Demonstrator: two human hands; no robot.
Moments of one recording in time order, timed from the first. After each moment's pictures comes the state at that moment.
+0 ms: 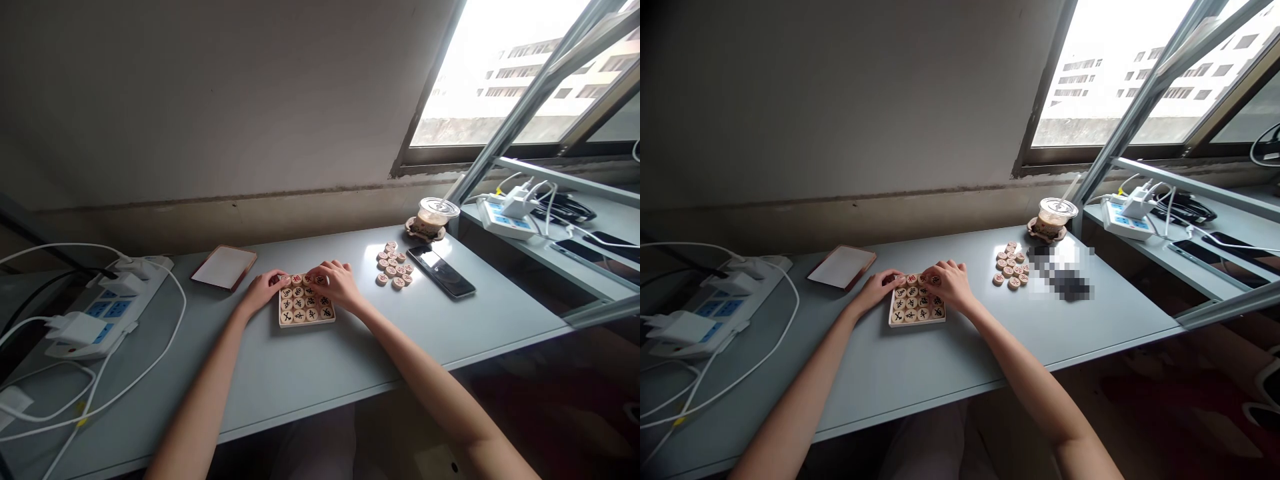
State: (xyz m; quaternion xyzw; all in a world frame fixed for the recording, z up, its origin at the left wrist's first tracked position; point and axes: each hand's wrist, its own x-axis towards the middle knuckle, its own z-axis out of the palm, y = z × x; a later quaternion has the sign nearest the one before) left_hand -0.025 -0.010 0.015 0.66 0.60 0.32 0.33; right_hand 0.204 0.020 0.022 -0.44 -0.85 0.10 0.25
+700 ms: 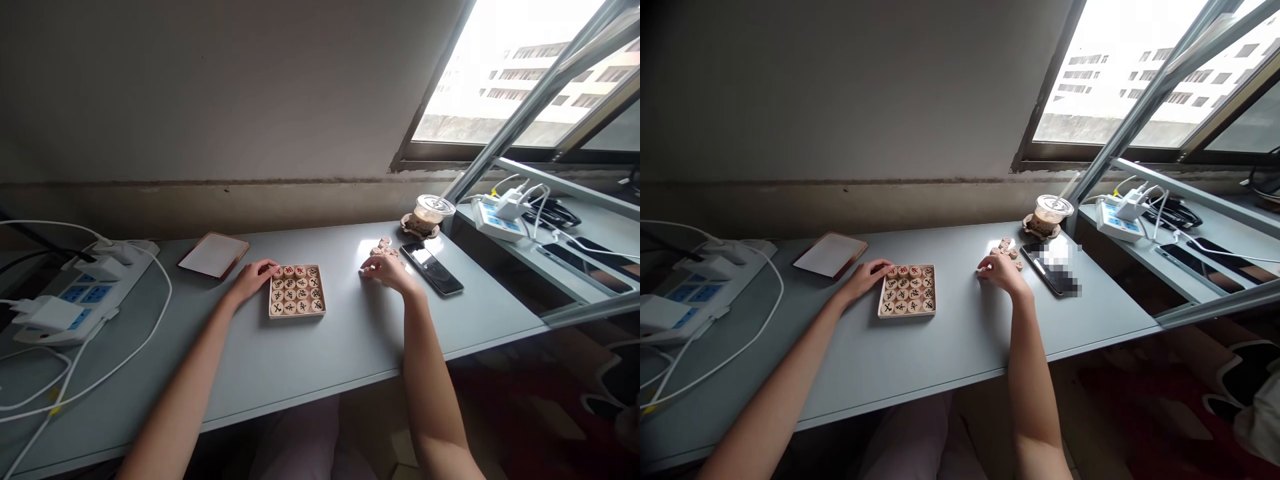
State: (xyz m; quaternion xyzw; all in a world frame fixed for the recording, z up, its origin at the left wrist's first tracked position) left_hand -0.028 -0.007 0.015 0.66 0.59 0.32 0.33; right_hand 0.330 0.049 0.042 -0.57 -0.78 0.19 0.16
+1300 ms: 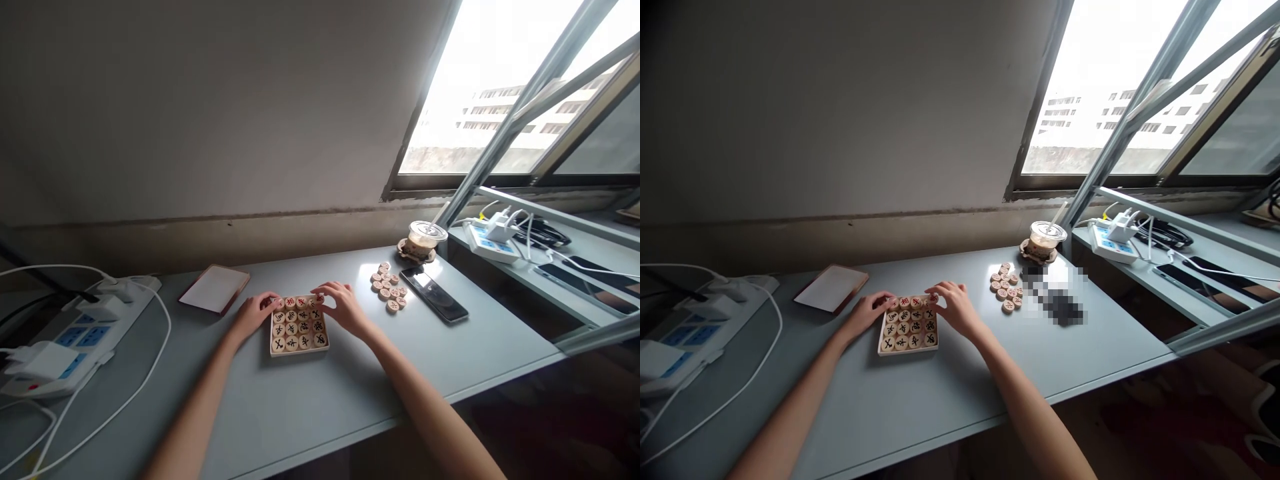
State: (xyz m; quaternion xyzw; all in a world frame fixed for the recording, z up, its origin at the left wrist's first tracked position) left_hand -0.027 -0.005 0.008 0.67 0.60 0.32 0.31; right_hand 0.229 0.025 0.032 -0.40 -0.86 0.15 0.29
